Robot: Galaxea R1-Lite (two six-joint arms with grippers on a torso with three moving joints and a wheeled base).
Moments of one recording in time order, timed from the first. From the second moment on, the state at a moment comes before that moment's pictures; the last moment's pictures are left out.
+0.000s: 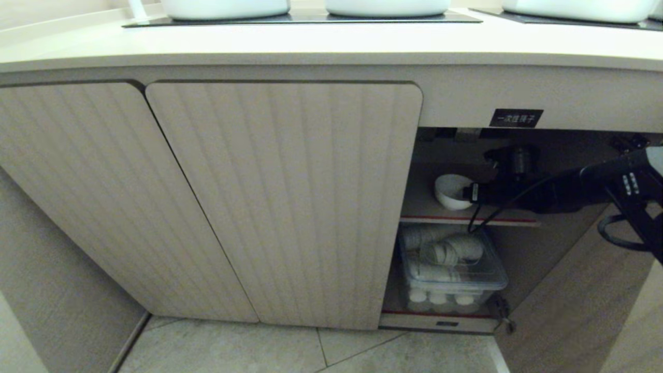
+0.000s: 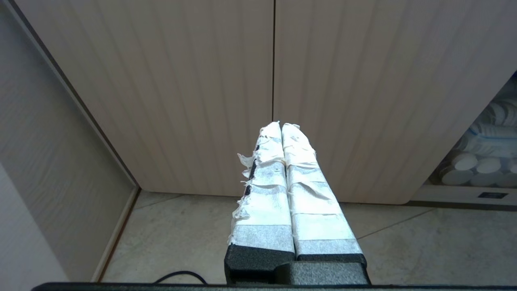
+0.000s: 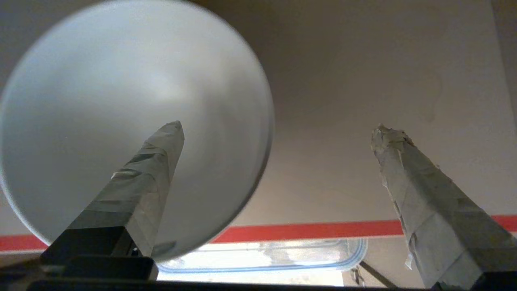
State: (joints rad) left arm 0.00 0.00 0.00 0.00 0.00 0.00; right arm 0.02 2.34 -1.63 -0.21 -0.12 0.10
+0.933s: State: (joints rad) left arm 0.00 0.00 0.00 0.00 0.00 0.00; right arm 0.02 2.38 -1.74 -0.13 -0.08 0.10
